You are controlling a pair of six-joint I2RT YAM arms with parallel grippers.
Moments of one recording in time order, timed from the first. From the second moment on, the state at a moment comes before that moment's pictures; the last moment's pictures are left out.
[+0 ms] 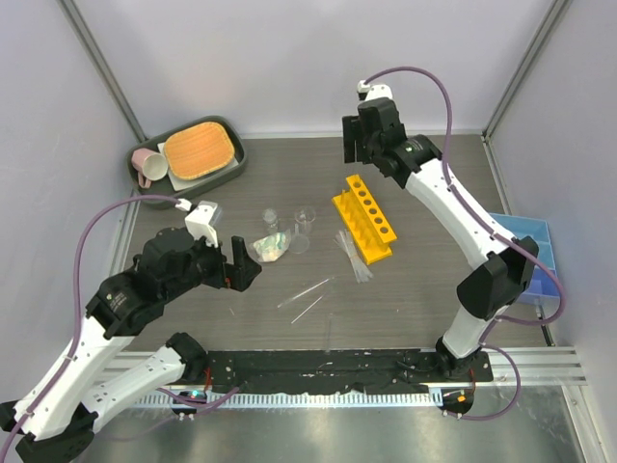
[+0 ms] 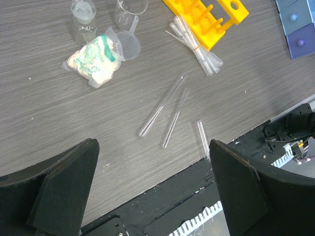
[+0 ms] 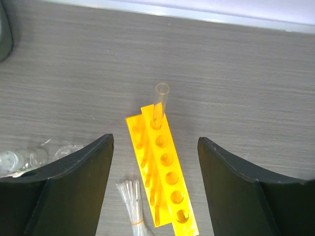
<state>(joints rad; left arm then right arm) -0.70 0.70 1.05 -0.90 -0.06 -0.43 0.52 1.71 1.78 -0.66 0.38 0.19</state>
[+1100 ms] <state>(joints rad) -0.70 0.73 1.06 -0.90 -0.06 -0.42 0.44 2.14 2.17 -0.83 0.34 0.21</state>
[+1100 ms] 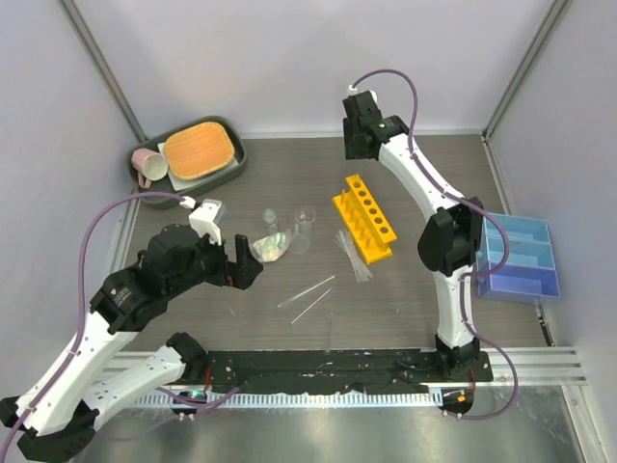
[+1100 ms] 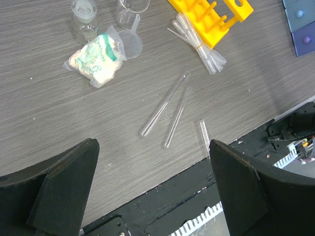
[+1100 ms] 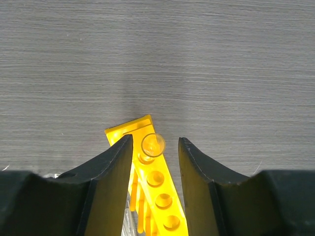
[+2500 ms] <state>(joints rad) -0.70 0.69 1.06 -0.94 -0.07 -0.43 0.46 1.76 1.53 -0.44 0.29 0.23</state>
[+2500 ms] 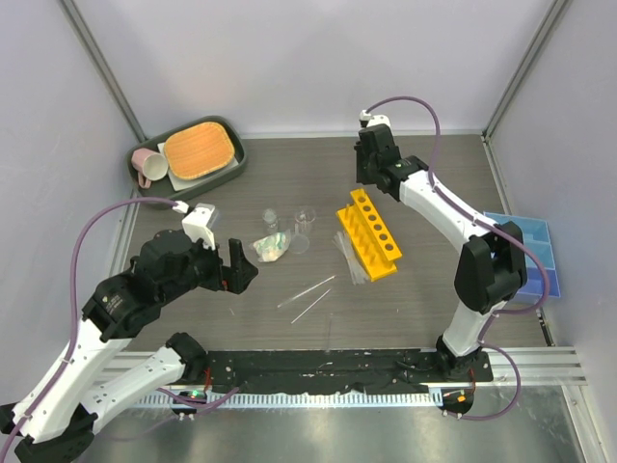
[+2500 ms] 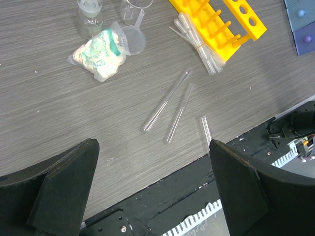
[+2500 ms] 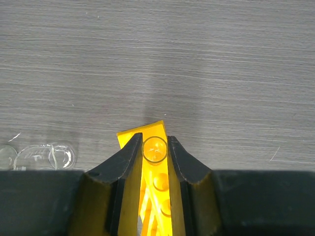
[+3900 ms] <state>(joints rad) -0.70 0.68 1.06 -0.95 -0.09 -0.42 0.55 1.55 1.15 -0.07 0.37 0.15</state>
